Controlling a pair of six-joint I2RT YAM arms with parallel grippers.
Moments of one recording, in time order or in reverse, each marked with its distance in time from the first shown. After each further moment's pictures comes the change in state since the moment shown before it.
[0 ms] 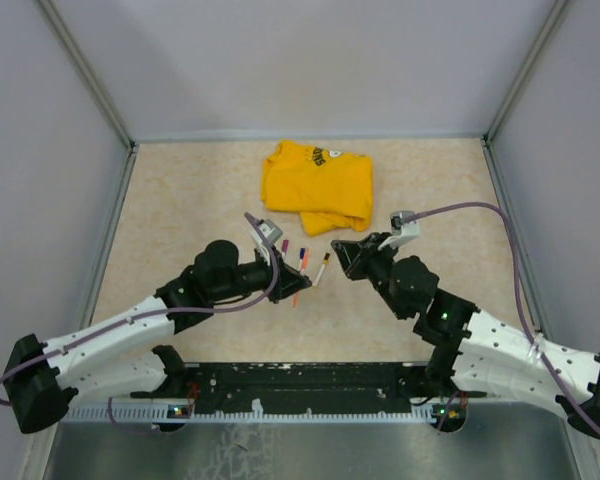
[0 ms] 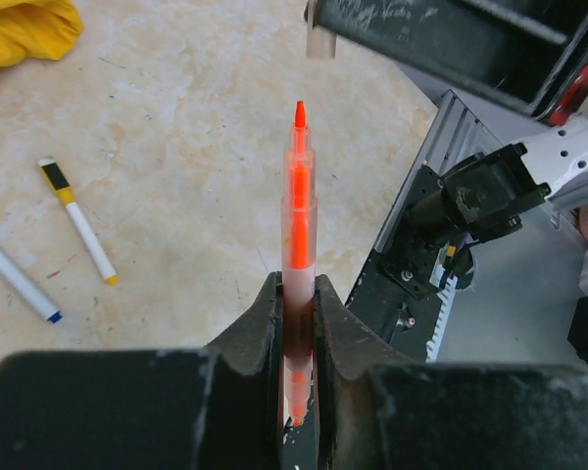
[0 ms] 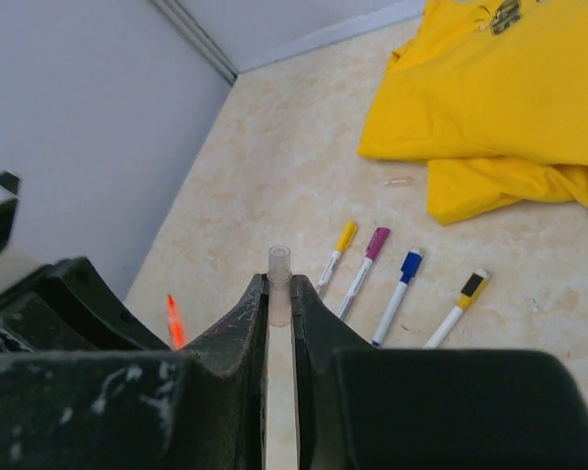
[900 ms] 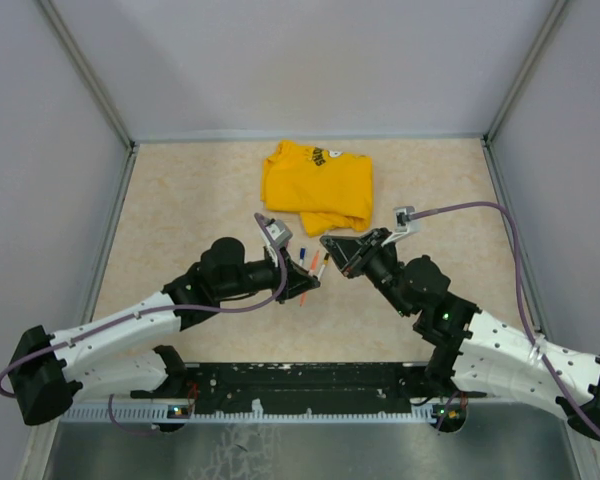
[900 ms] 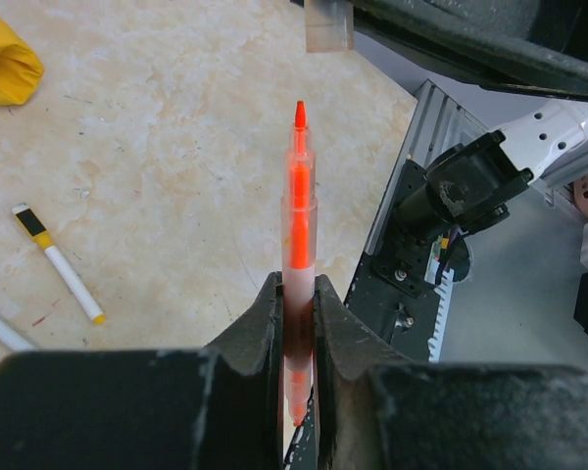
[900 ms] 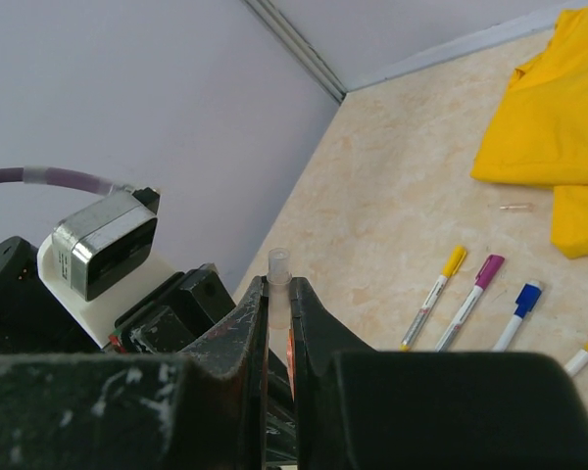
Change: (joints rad) left arm -0.043 0.075 0.034 0.071 0.054 0.068; right arm -0.014 -0.022 0.000 0.168 -0.150 0.073
